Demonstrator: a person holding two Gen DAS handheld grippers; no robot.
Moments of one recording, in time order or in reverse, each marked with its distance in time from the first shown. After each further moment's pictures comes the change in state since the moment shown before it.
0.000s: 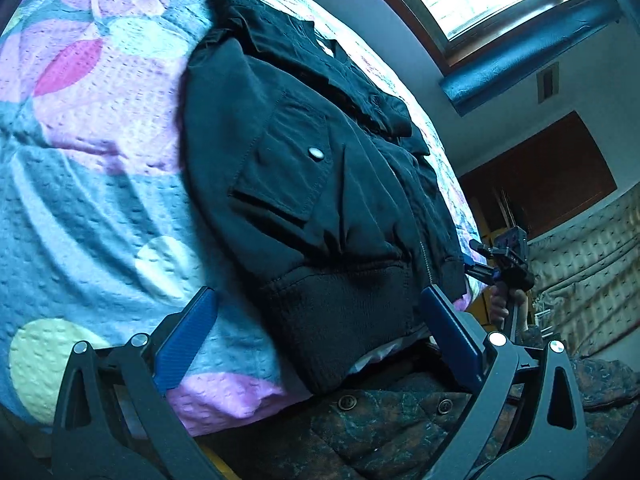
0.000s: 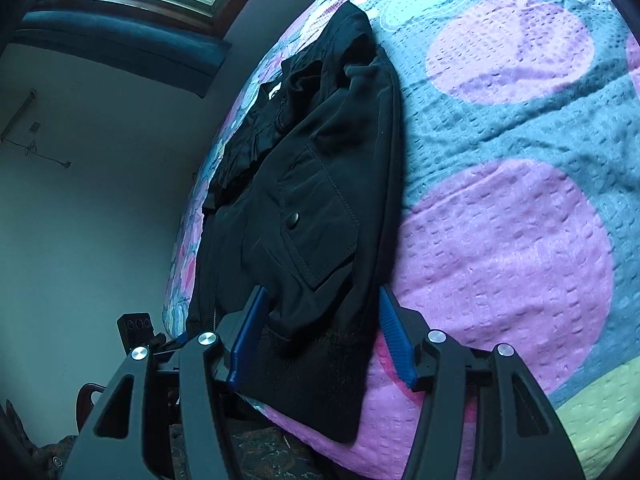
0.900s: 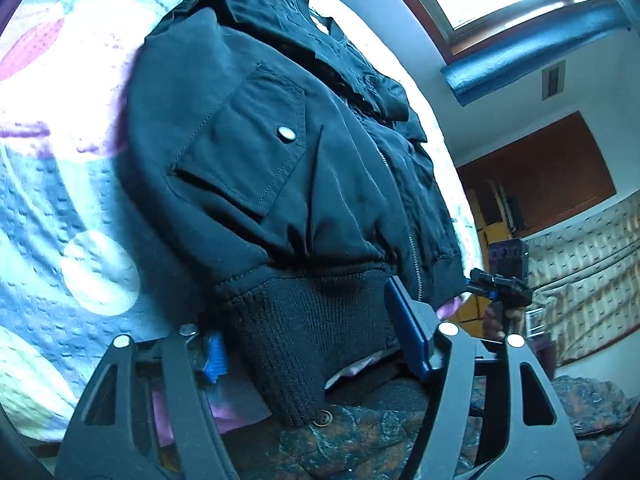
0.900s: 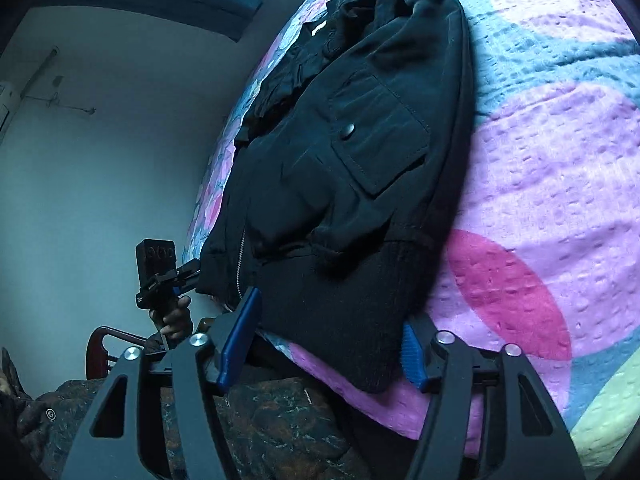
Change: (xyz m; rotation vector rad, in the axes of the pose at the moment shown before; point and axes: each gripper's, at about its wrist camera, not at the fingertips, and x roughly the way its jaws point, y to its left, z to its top) left arm 0.037 -0.016 0.013 -0.023 0.056 0.007; right arm 0.021 0.019 -0.035 -0.090 0.179 0.091
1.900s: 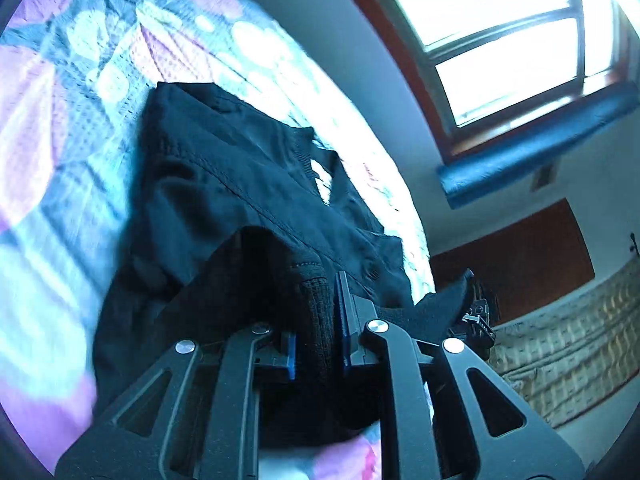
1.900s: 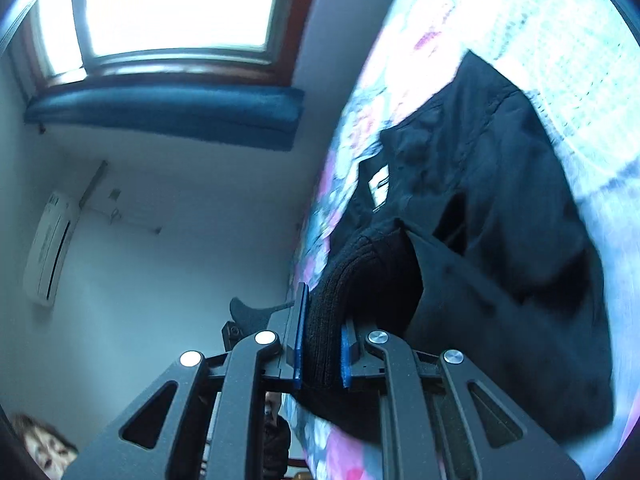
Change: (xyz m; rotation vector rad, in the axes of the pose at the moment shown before) left arm 0.023 0.042 0.225 -0.147 -0.211 -0.114; right arm 0.020 -0.025 0.238 0.171 -0.264 0.354
